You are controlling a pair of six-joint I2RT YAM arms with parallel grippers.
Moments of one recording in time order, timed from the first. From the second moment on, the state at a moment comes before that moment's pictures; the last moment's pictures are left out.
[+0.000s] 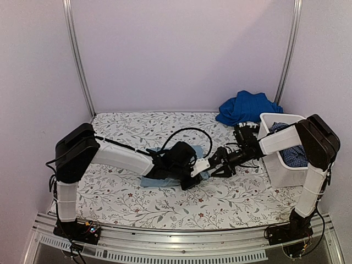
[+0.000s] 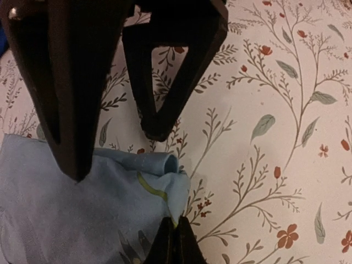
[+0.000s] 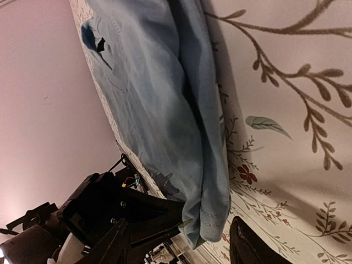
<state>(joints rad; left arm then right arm) -1.05 2.06 1.25 0.01 0.05 0.30 0.47 1.87 0.94 -0.07 -0.91 0.93</state>
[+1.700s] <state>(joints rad) -0.97 2.06 1.35 0.02 0.16 0.17 0.59 1.95 0.94 0.36 -0.53 1.62</state>
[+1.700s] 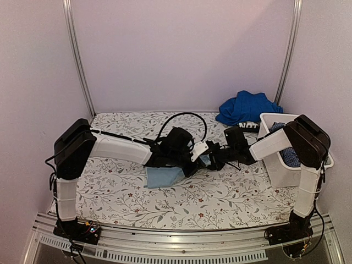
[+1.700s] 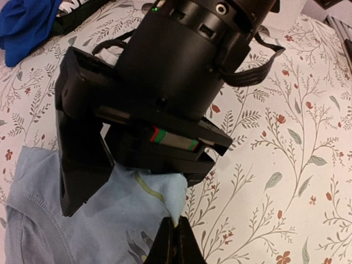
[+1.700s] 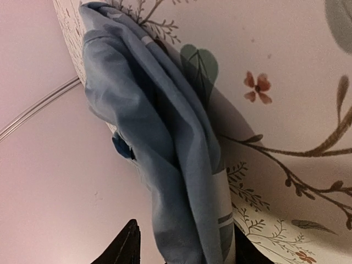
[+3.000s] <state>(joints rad) -0.82 1.73 1.05 -0.06 0.03 -0.07 0.50 2.40 2.22 -0.68 -0.24 0.53</state>
